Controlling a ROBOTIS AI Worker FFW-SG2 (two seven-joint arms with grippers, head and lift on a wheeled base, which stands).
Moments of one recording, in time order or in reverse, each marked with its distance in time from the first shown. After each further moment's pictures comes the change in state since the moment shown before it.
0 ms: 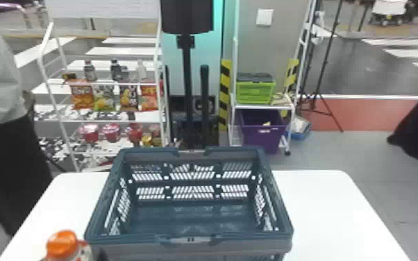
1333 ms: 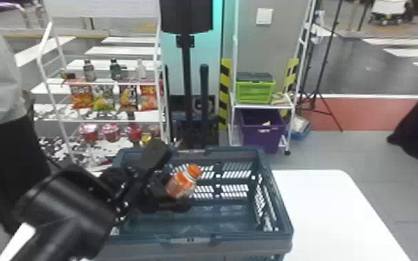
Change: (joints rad) left arm -1.278 0.313 -0.478 0.741 -0.131 0.823 -0.666; right arm -0.038 0.091 -0.028 0.063 0.038 0.089 -0.018
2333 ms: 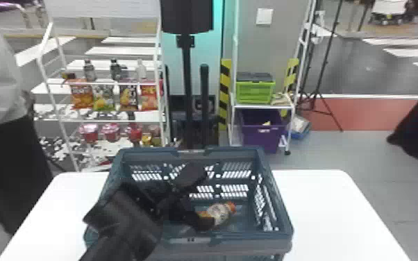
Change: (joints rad) left arm -0.087 -0.278 0.083 0.477 -0.358 -0.344 -0.072; right arm 0.001 0.013 -0.004 0.028 0.002 -0.014 0.000
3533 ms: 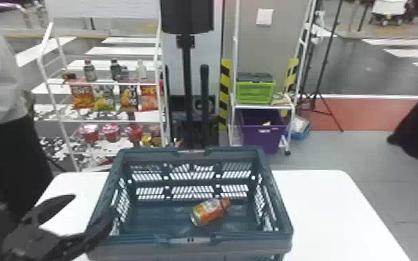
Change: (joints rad) left arm 0.878 -0.054 0.651 -1.182 0.488 0.094 0.195; right arm 0.039 -0.045 -0.004 -0.058 -0.015 -0.005 0.000
